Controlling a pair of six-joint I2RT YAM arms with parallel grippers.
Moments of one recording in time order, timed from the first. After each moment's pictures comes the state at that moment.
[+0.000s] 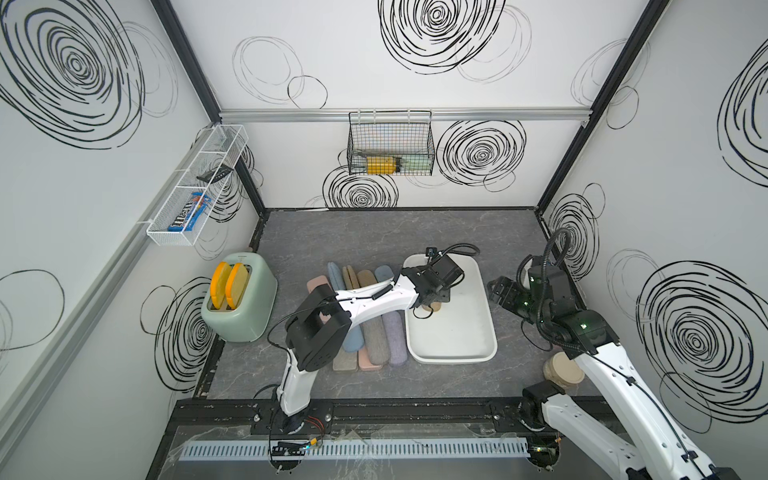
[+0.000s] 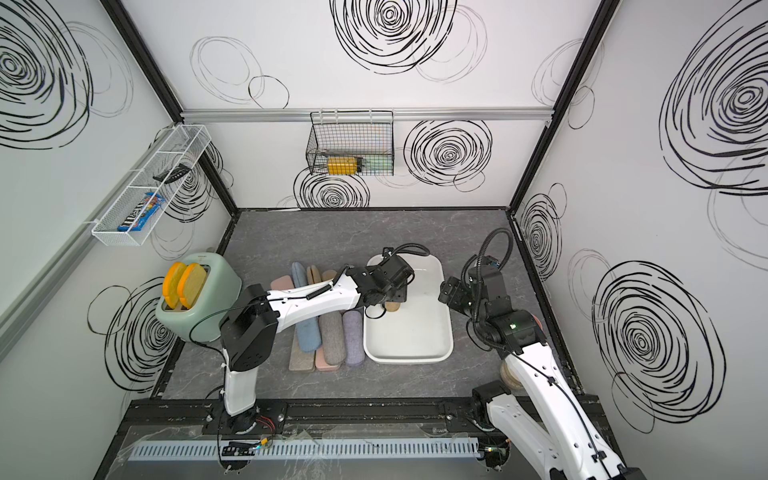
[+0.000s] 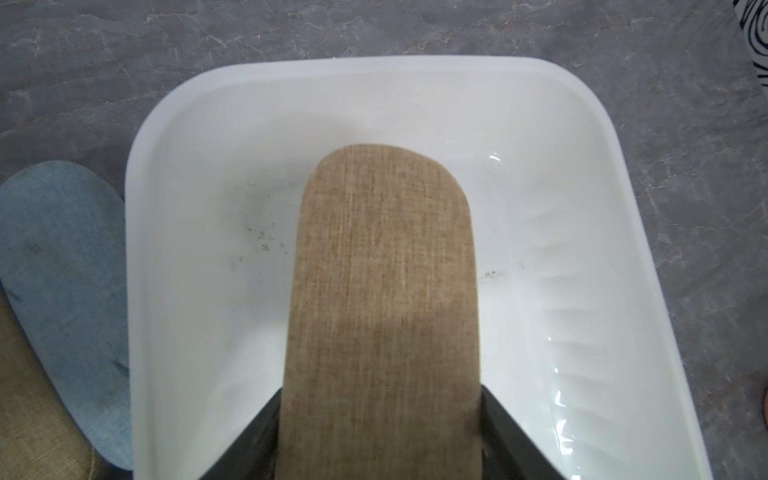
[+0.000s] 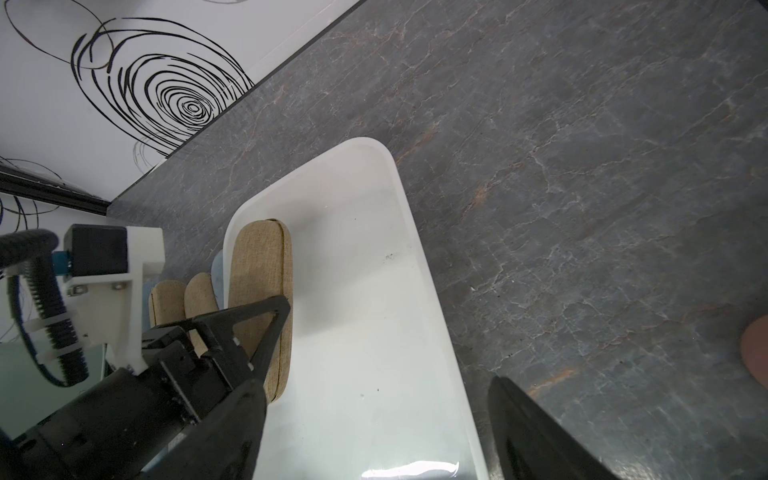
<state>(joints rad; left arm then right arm) -0.93 1.99 1.54 -0.56 -0.30 -0.79 0.30 0.79 0.83 -0.77 0.05 0.70</state>
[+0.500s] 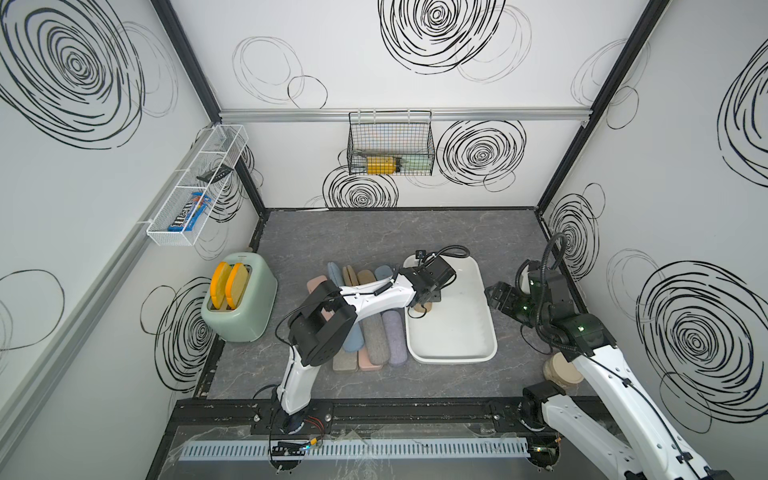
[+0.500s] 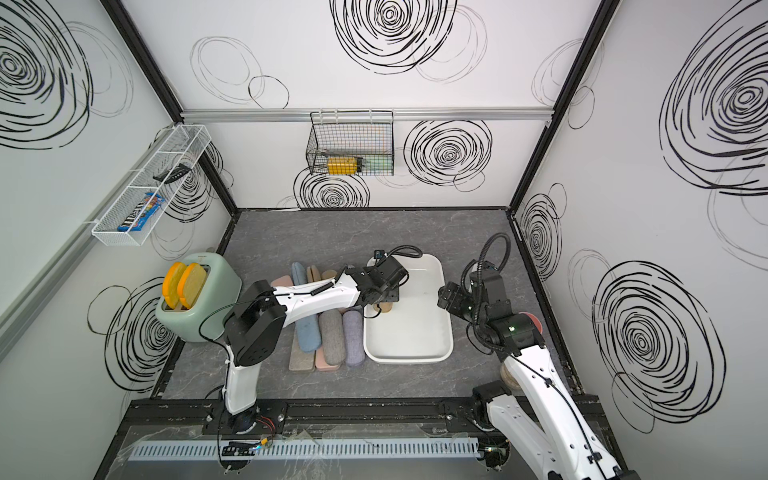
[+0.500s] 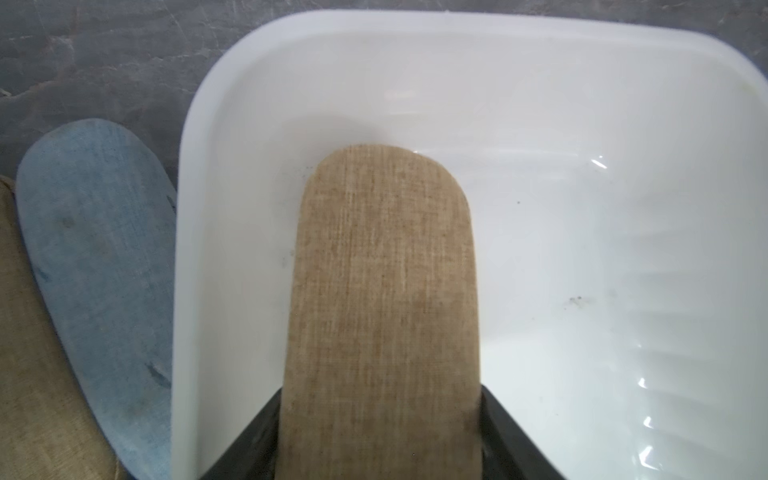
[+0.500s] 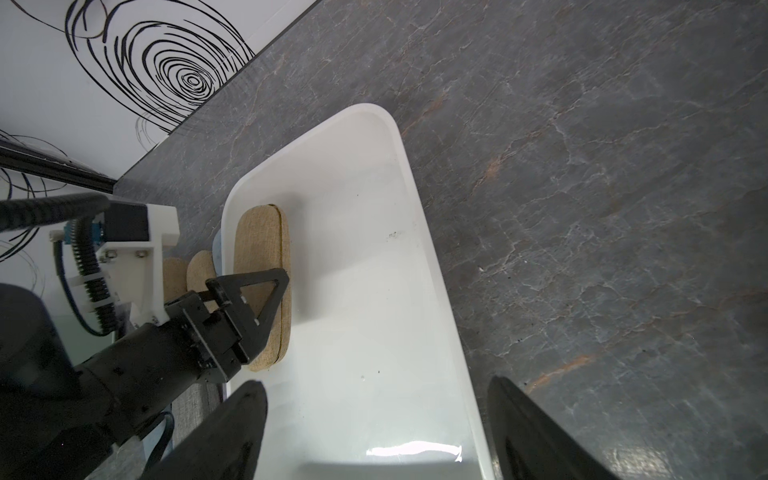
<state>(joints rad) -0.88 2.02 1.50 -0.55 -0.33 -0.83 0.28 0.77 0.78 -0.76 -0.02 0.69</state>
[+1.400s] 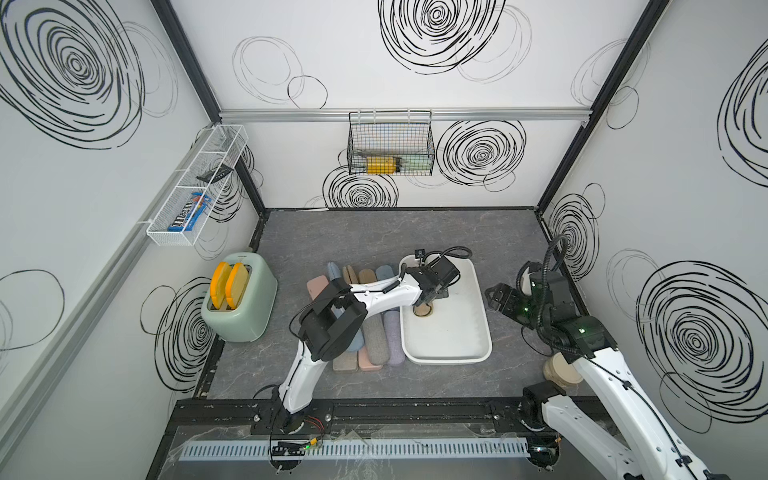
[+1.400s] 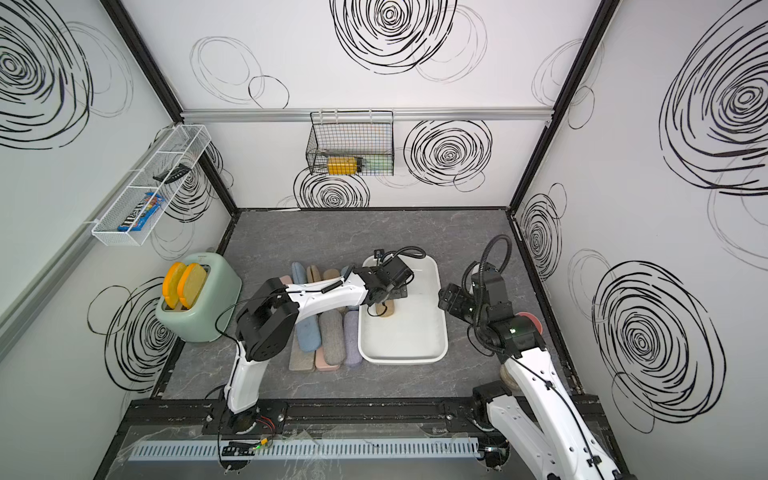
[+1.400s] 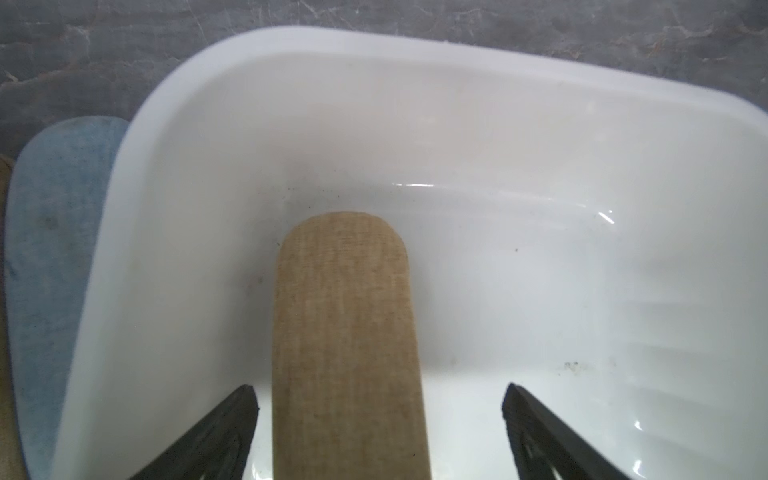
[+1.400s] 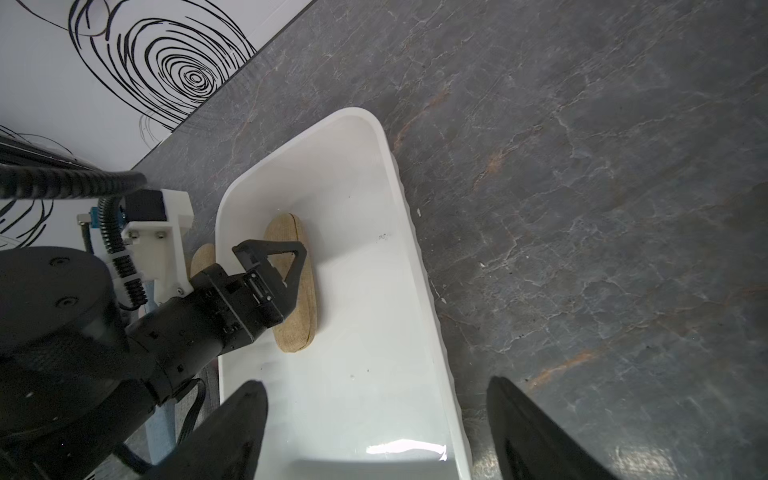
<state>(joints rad) -0.89 2.10 1.57 -0.56 -0.40 -0.93 0.27 0.76 0.77 -0.76 -0.04 0.68</state>
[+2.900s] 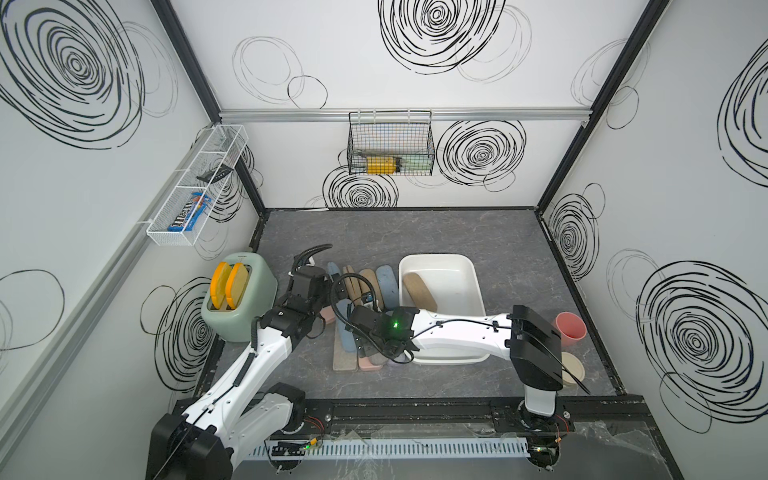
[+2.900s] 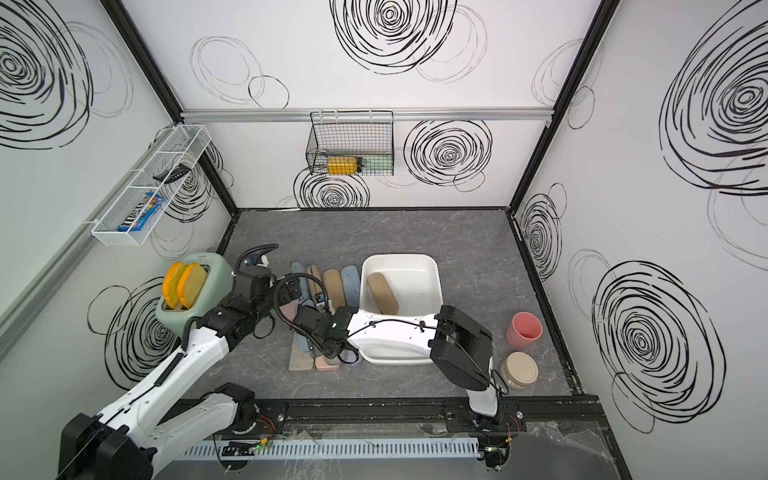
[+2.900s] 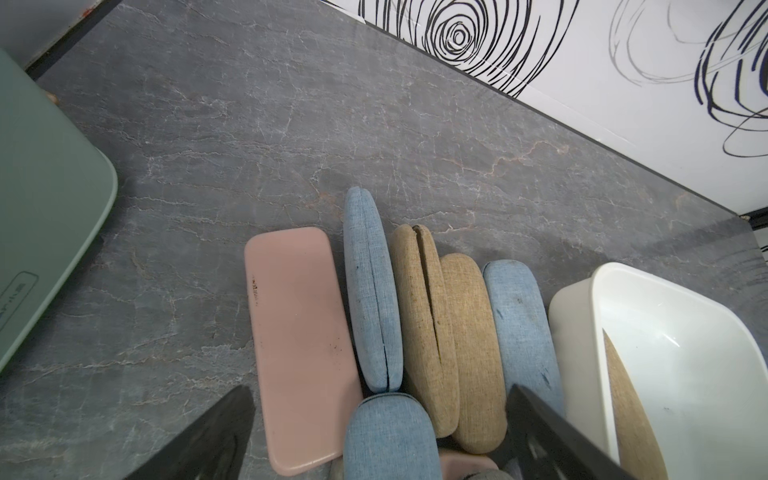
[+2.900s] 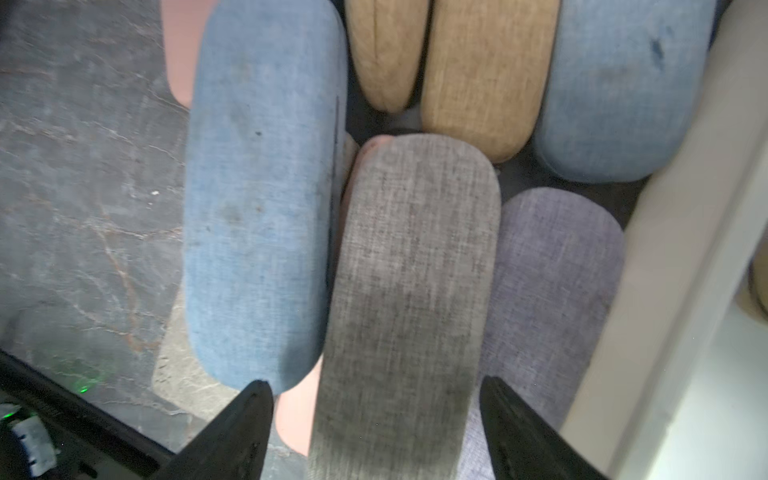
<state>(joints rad) -0.28 0.99 0.67 -0.38 -0.19 -0.59 1.26 1.90 1.44 -0.71 0.27 0.85</state>
